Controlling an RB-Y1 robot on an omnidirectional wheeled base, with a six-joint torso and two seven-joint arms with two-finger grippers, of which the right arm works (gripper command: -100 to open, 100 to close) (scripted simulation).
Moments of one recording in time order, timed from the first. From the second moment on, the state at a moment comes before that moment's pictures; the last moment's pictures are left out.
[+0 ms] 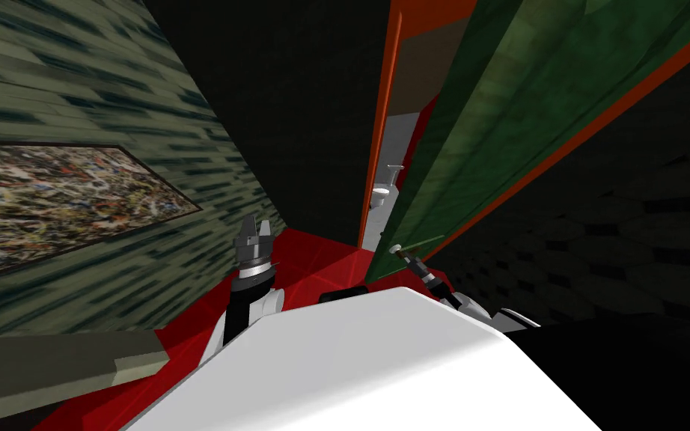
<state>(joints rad) 0.11 -0.67 0.31 -0.50 -0.18 -1.30 -0.46</state>
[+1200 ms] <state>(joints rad) 0.09 -0.67 0.34 -0.44 -0.19 -1.35 -0.47</state>
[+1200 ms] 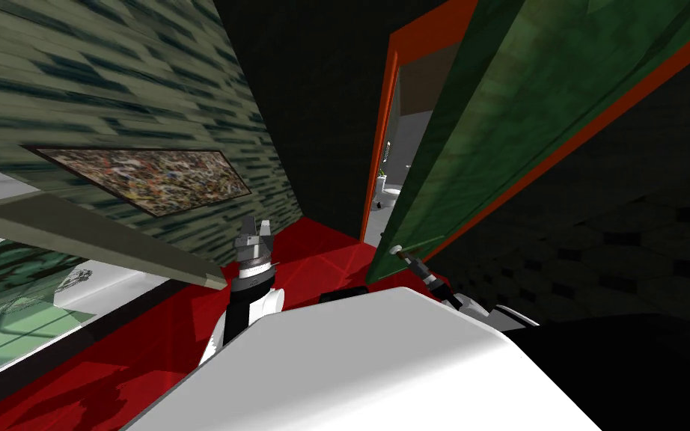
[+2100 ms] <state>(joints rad) 0.08 -0.67 0.36 -0.41 -0.20 -1.38 -0.47</state>
